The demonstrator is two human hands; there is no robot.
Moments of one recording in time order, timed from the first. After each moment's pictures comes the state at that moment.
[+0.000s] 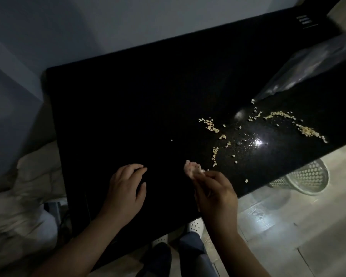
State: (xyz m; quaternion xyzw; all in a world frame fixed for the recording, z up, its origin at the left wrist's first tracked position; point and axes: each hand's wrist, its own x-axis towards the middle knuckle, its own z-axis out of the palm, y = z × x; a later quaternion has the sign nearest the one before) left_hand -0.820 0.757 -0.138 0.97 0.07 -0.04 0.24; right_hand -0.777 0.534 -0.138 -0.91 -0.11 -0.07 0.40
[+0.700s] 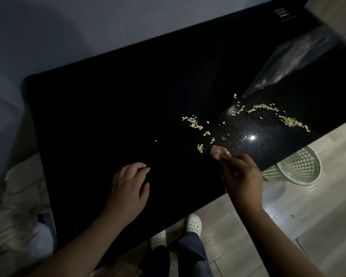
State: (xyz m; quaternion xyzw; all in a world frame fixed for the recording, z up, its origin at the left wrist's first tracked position) left_hand -0.801 0.723 -0.139 0.97 0.03 -0.06 0.22; right_hand -0.723 0.455 -0.139 -0.93 -0.06 -0.11 0.35
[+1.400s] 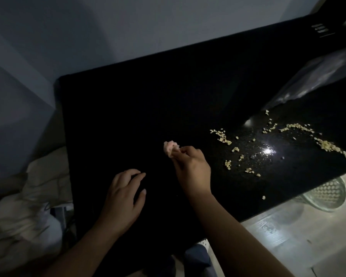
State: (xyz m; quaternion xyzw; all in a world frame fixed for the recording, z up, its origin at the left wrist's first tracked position) left_hand -0.813 0.781 -0.135 0.96 0.12 -0.06 0.26; right_hand -0.695 0.622 -0.165 -0.92 -0.19 -0.04 0.34
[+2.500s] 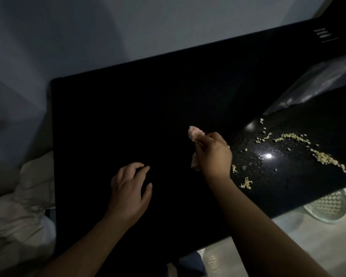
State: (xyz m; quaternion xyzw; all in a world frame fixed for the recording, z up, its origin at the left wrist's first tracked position) left_hand -0.765 0.744 -0.130 0.95 0.14 -0.06 0.26; right_hand -0.610 0.568 -0.163 -0.94 -0.12 -0.06 0.31
